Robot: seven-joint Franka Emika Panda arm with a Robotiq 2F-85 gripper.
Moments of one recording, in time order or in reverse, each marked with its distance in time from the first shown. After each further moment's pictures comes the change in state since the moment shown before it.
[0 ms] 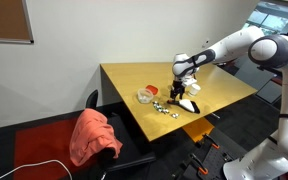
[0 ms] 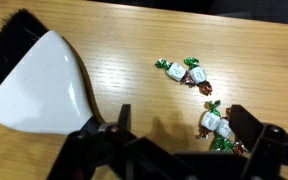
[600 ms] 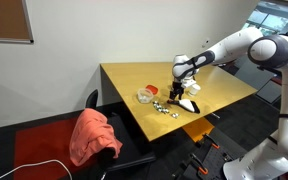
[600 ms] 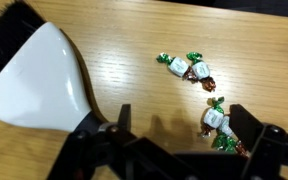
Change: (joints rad) arm 0.003 0.008 0.000 -0.018 -0.008 0.054 0.000
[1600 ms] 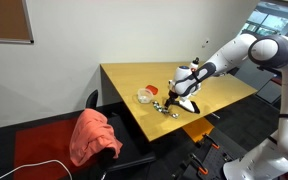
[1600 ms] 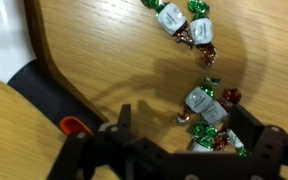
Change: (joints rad) arm -0.007 -0.002 0.050 -0.252 -0.049 0.563 -0.093
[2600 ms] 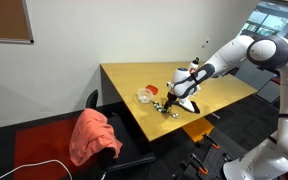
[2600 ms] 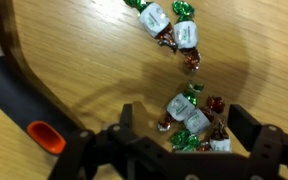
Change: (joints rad) arm -0.018 0.022 0.038 -0.002 0.002 0.000 -0.038
